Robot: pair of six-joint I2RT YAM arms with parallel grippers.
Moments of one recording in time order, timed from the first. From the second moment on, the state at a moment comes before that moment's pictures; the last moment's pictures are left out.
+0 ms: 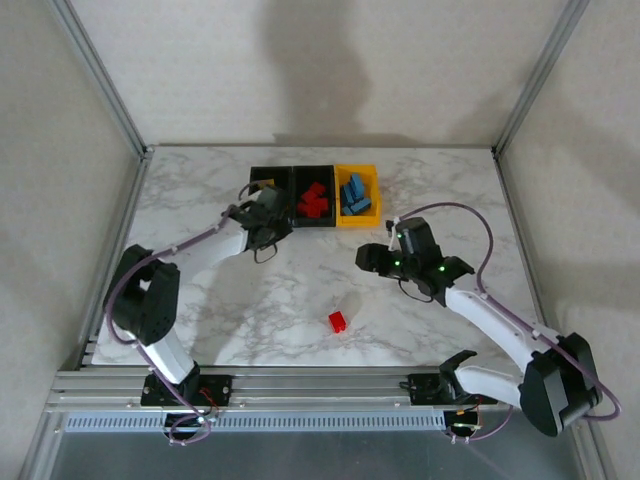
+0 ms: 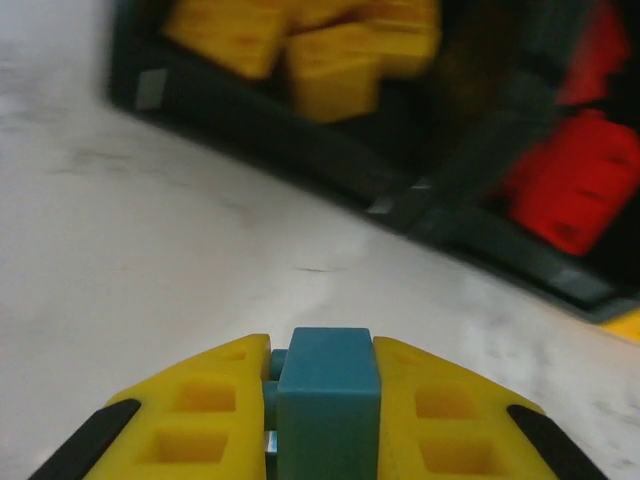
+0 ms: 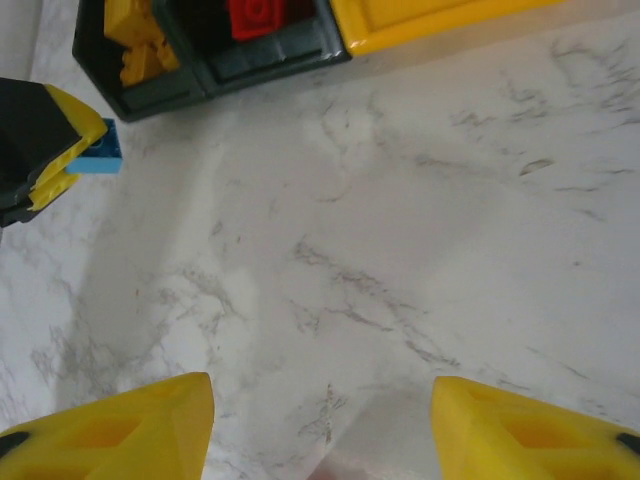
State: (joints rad) left arm -0.53 1.73 1.23 -0.50 -0.23 -0.98; right arm 0.53 1.12 0.73 -0.35 -0.21 0.64
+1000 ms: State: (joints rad) left arm -0.68 2.48 2.28 -0.63 -0.15 -0.90; right arm 0.38 0.94 0.65 -0.44 -0.19 0.69
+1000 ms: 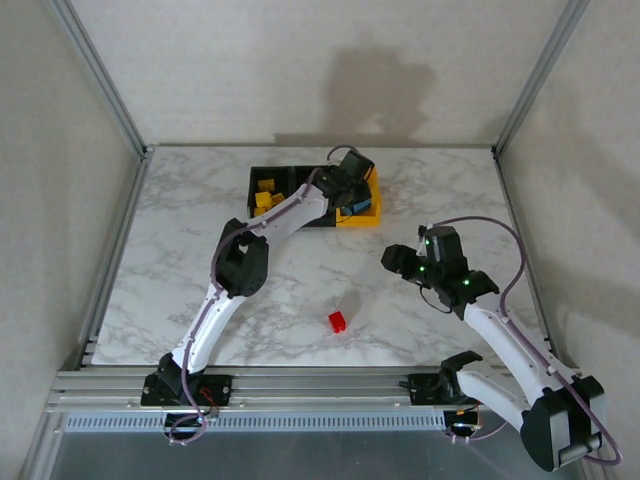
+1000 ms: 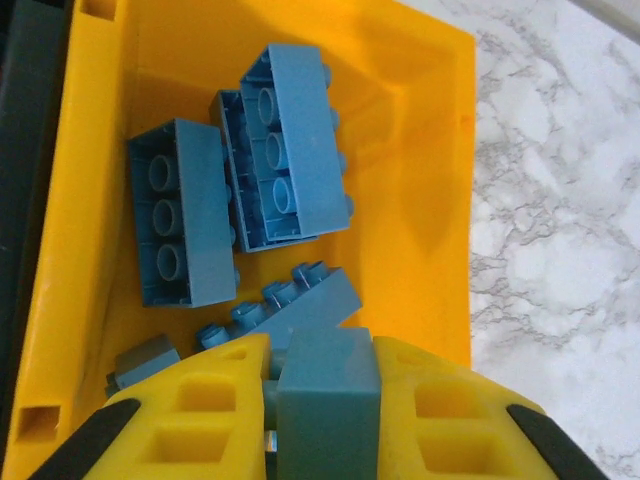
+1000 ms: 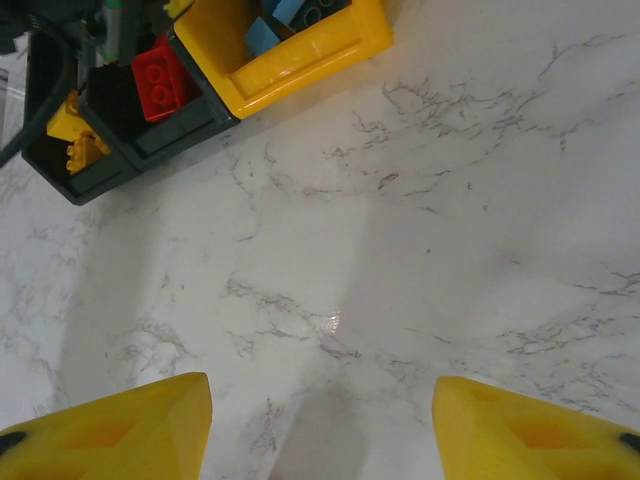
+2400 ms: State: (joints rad) left arm -0.68 1.41 1.00 -0.48 0.09 -0.82; right arm 0.73 1.15 0.75 -0.45 -0.15 0.52
